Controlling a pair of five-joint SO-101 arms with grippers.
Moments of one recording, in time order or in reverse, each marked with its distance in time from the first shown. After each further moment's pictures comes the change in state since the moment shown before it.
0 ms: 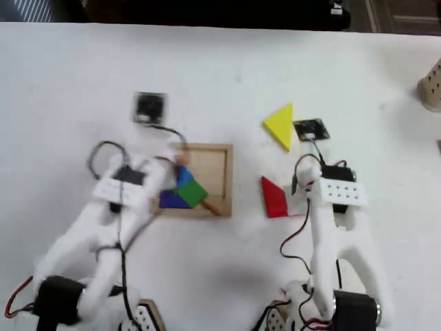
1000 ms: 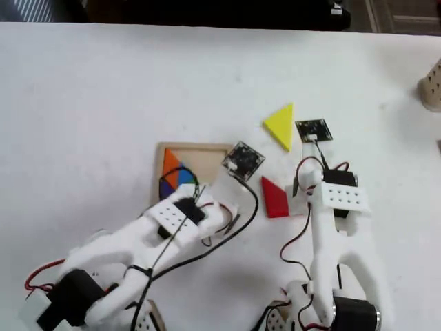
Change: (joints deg) left arm 27.7 3.5 2.4 2.6 -4.0; right arm 0.3 -1.9 1.2 -1.0 0.0
